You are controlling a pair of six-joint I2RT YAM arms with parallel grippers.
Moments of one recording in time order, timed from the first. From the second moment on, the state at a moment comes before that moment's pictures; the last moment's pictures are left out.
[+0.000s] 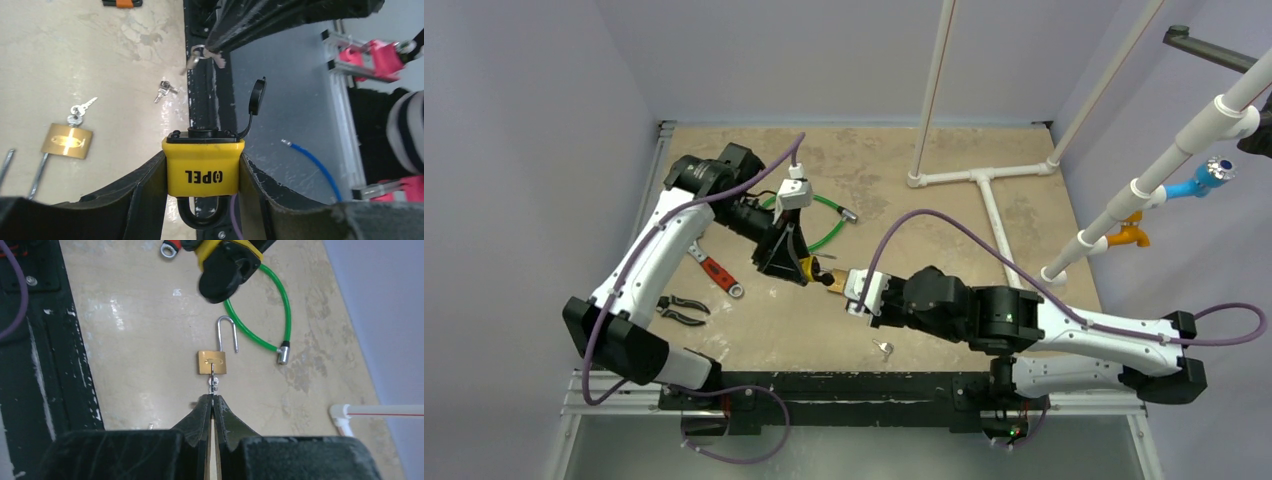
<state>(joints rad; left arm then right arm) -0.40 1.39 1.54 -1.51 1.11 0.88 1.33 1.02 1.10 -0.58 0.32 -0.26</state>
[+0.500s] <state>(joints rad) -0.49 1.46 1.30 -1.54 1.39 0.71 1.43 1.04 1.08 -0.48 0.44 -0.55</state>
